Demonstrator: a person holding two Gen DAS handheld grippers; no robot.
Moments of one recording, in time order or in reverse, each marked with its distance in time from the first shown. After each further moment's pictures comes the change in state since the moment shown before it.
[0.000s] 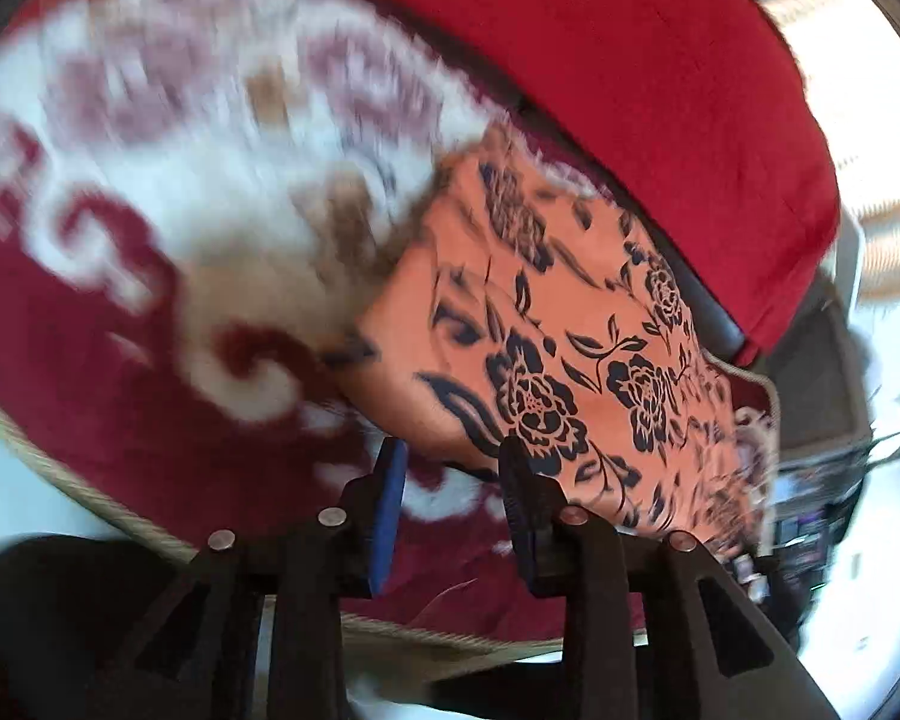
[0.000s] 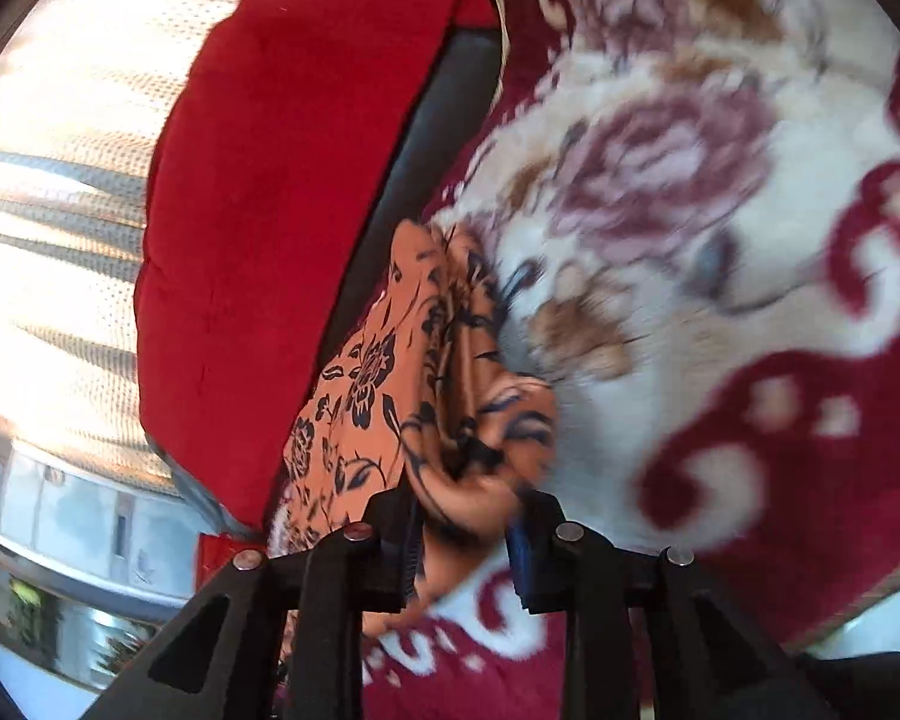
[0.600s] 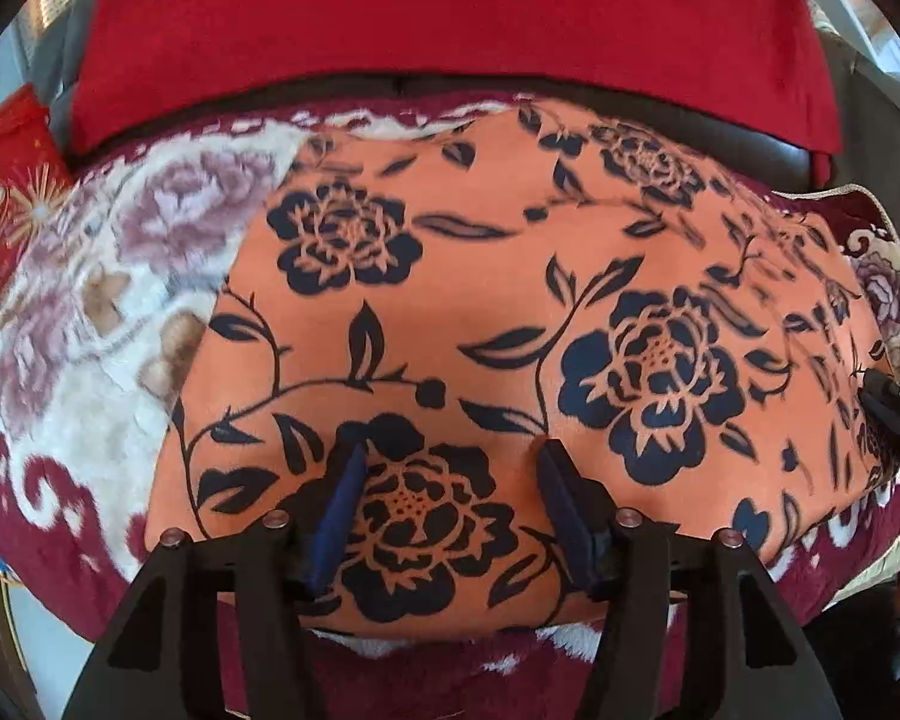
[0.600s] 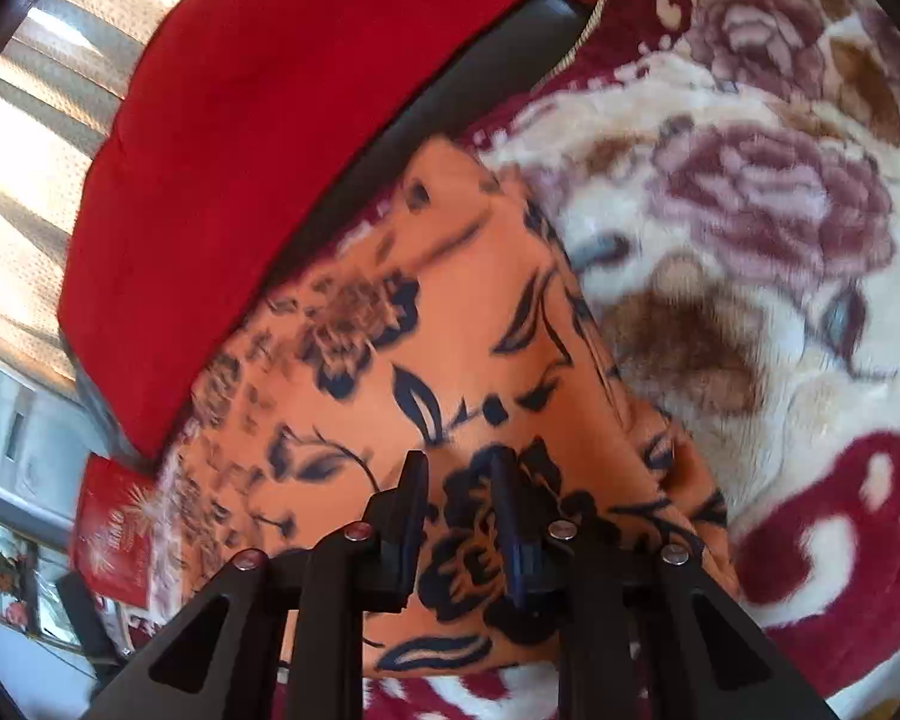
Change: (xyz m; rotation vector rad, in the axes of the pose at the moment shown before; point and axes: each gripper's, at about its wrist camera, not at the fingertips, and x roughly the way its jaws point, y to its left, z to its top) left arm 0.115 -0.111 0.019 0.489 0.027 0.333; right arm 0.082 0.062 0.000 -0.249 0.068 -0.203
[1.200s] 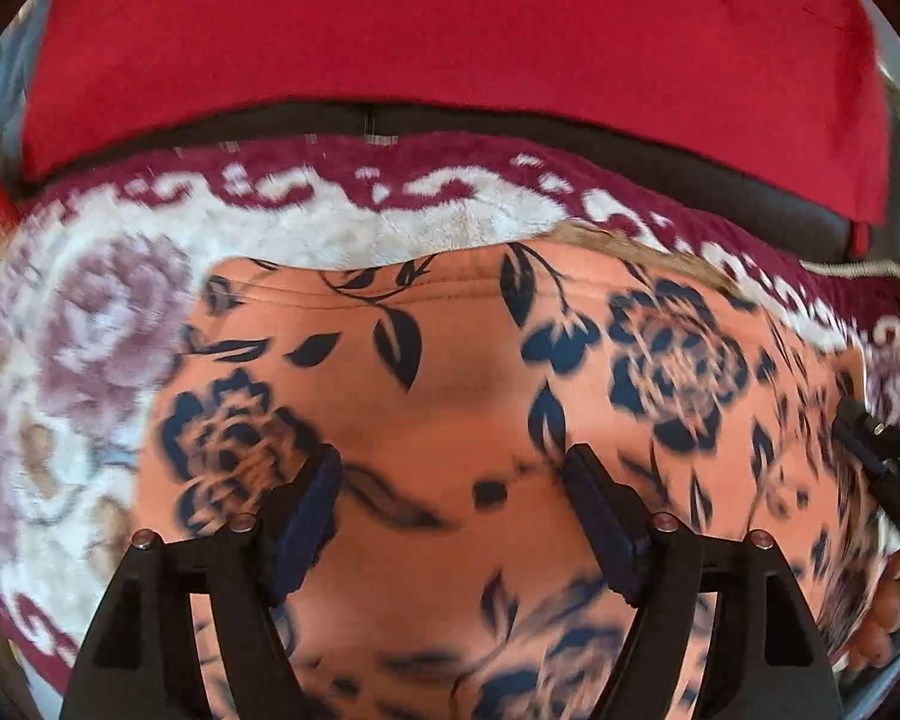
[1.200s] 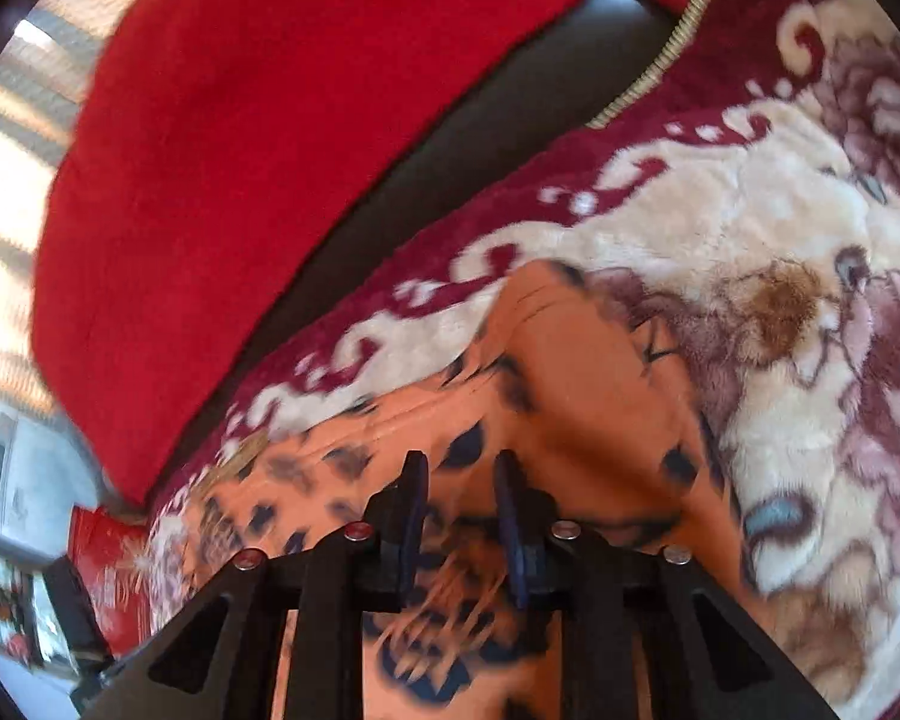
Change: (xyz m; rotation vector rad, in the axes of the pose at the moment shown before) left arm 0.045 -0.019 0.101 -0.045 0.036 -0.003; right arm 0.070 0.042 0.086 -0.021 0.036 0.004
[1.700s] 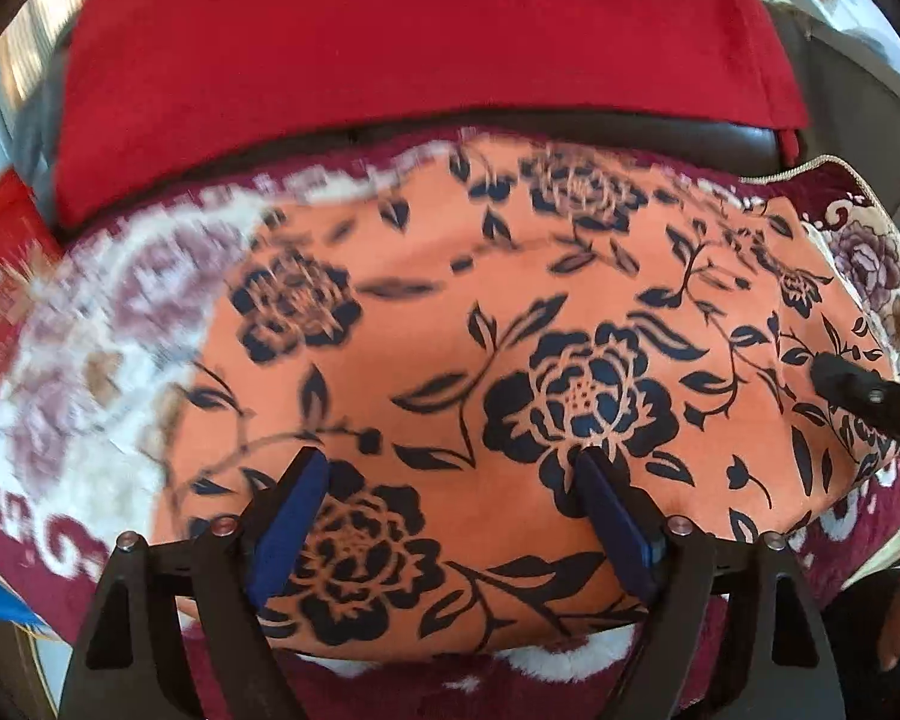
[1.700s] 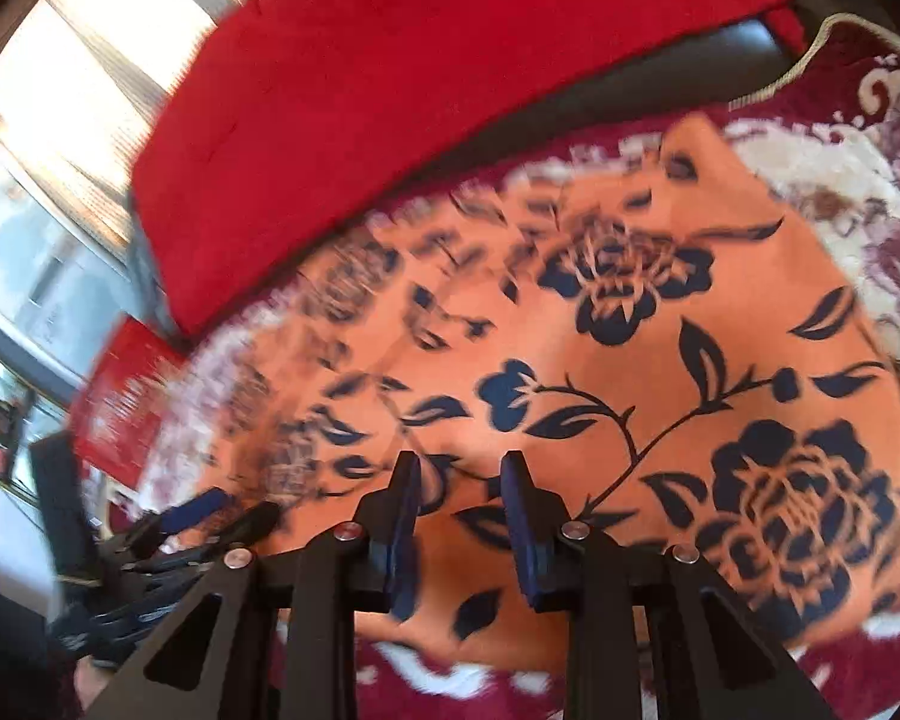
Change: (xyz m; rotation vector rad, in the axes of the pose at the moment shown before) left arm -0.060 -0.011 -0.114 0.164 -0.159 0.043; right arm -0.054 0.041 -0.125 -0.288 0.025 0.117
